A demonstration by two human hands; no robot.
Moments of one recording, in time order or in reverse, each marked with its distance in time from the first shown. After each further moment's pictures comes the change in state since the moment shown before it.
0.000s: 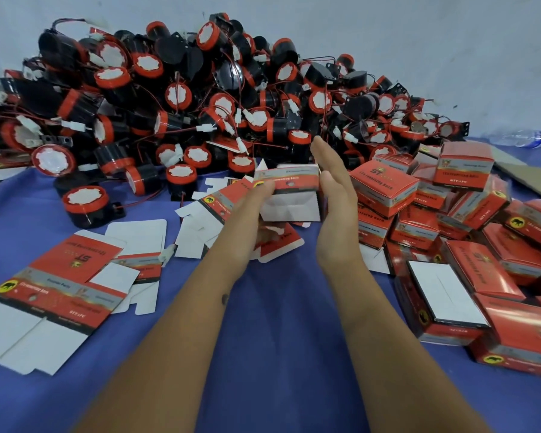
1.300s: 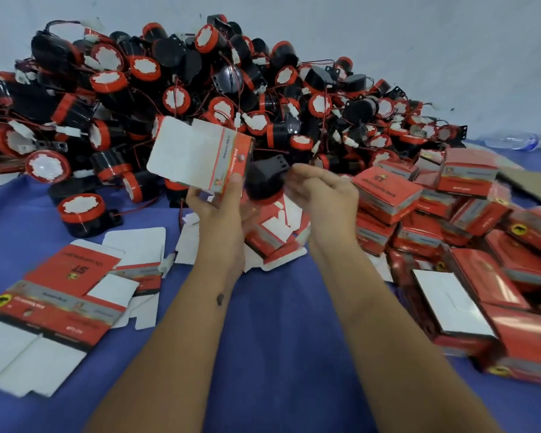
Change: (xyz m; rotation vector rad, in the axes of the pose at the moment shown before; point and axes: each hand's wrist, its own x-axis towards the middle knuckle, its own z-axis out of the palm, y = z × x) left_hand 0.015 -0.002 -0.014 -0.266 0.385 0.181; right_hand 0.034 0.003 0.019 -0.020 0.318 0.341
